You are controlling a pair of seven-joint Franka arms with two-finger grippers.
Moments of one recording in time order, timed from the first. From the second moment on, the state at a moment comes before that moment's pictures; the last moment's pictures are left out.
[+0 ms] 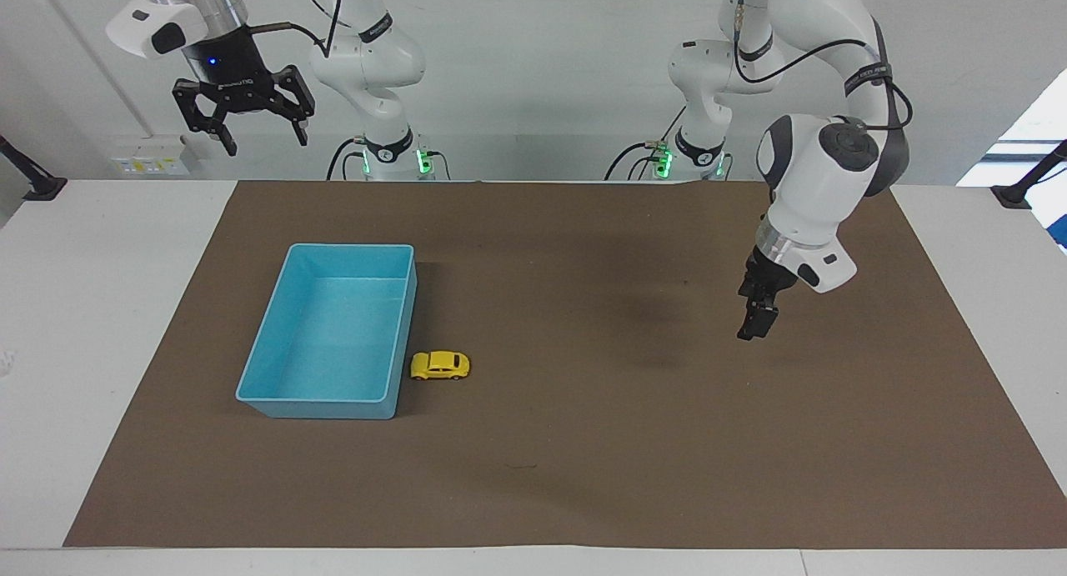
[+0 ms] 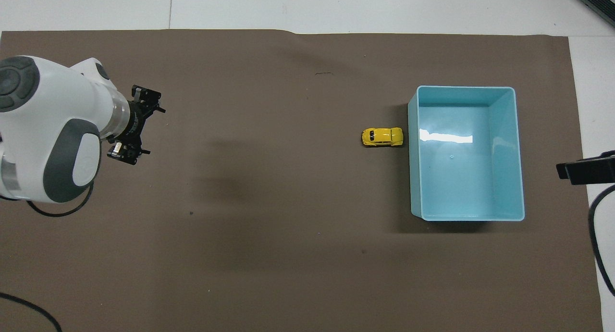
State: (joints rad) left arm -0.15 0.12 -0.03 -1.85 -0.03 2.07 -1.31; right arm 0.01 -0.12 -0.02 -1.54 0.02 1.48 -0.24
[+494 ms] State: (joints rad) left arm -0.09 0.01 -0.03 -1.85 -0.03 1.93 -0.87; right arm 0.01 -0.12 -0.01 -1.55 0.02 1.48 -0.54
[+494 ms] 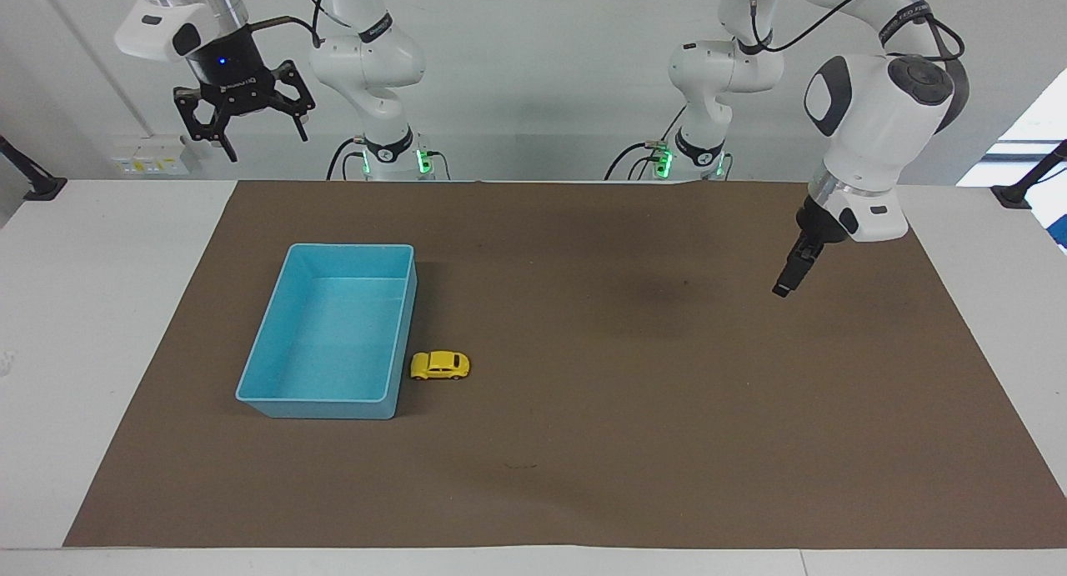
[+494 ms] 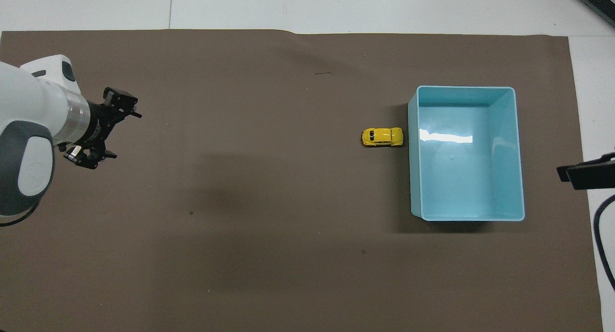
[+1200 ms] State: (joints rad) left arm -0.06 -0.06 -0.02 -1.82 -0.03 1.77 -0.23; right arm 0.02 -0.07 0.03 -1.58 0.02 1.59 -0.86
